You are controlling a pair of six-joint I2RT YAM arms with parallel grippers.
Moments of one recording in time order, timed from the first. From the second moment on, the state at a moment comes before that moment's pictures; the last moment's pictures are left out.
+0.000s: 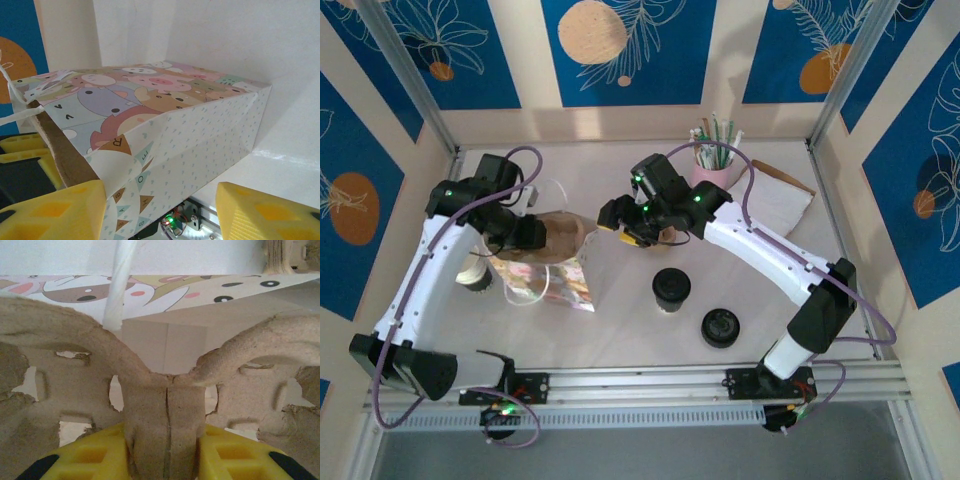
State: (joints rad) left arm -0.27 1.32 1.52 -1.43 0.12 -0.23; right arm 0.79 1.61 1.59 -0.80 -0.33 1.08
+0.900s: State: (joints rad) left arm -0.36 1.42 1.51 -1.46 -0.10 -0.23; right arm 0.79 1.61 1.59 -0.81 -0.34 1.06
